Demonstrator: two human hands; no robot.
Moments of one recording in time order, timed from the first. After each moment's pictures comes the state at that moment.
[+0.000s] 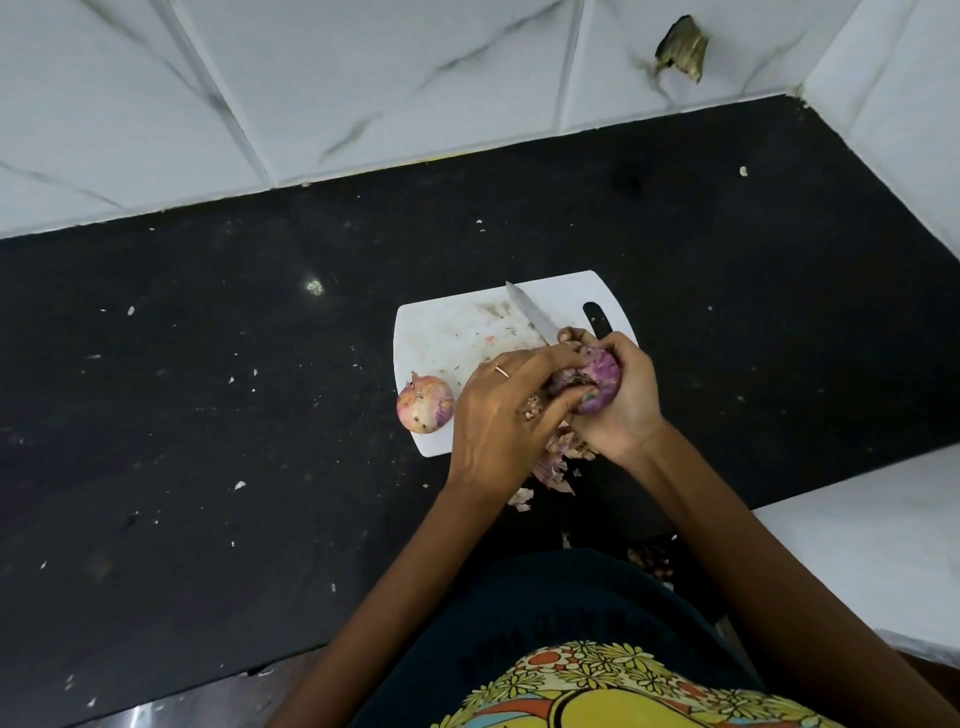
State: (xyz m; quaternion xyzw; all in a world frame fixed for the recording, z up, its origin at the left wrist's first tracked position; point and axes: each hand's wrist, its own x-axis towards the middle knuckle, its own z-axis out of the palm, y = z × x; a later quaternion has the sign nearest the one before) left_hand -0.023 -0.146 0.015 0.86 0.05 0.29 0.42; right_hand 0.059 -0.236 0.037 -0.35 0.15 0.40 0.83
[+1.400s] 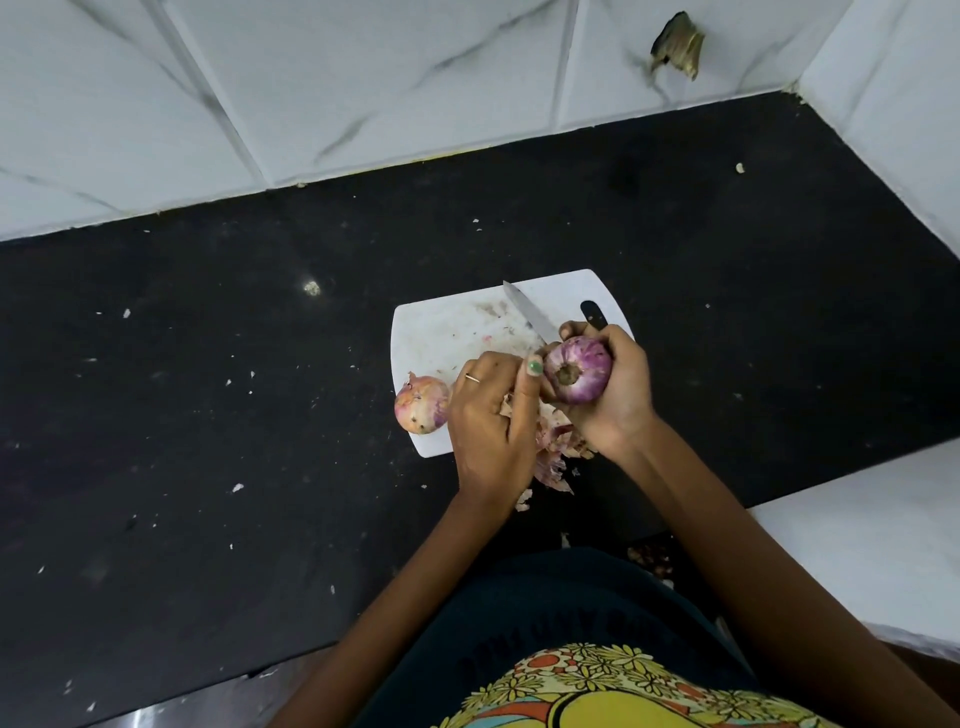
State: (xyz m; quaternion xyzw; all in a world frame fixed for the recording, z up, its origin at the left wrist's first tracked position) left_hand -0.023 -0.159 0.008 0.77 0.19 0.35 0.50; right_hand 0.059 -0.229 0.037 -0.41 0.14 0.35 0.83
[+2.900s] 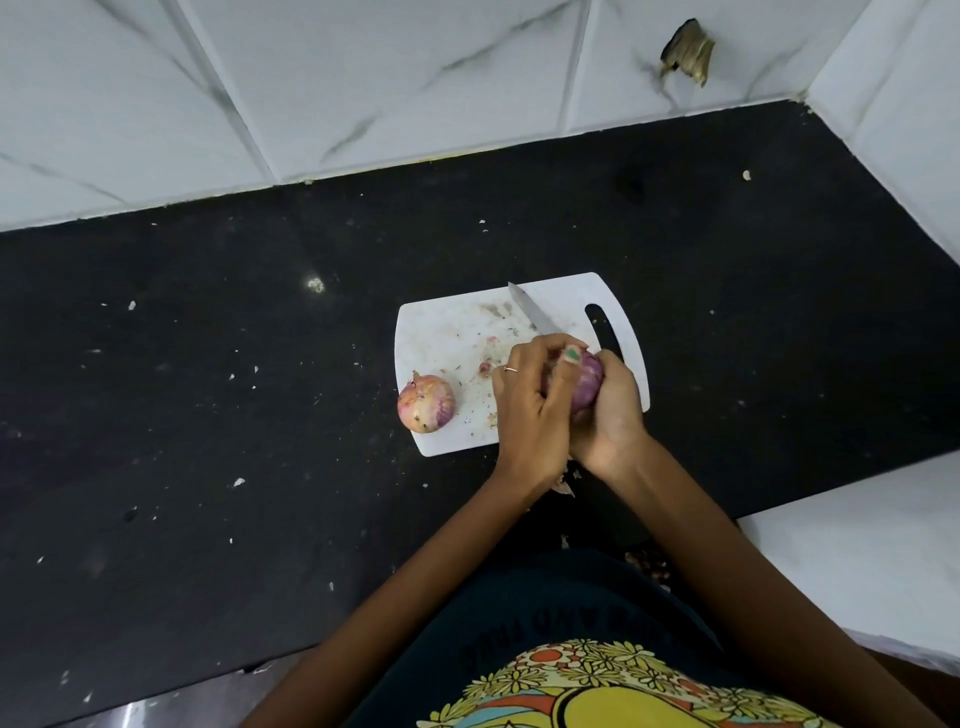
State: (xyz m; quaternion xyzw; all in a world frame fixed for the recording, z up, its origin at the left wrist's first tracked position) left_hand 0.000 -0.178 0.003 0.71 0.24 0.18 0.63; right_hand 0.045 -0.226 0.036 -0.38 0.22 0.39 0.81
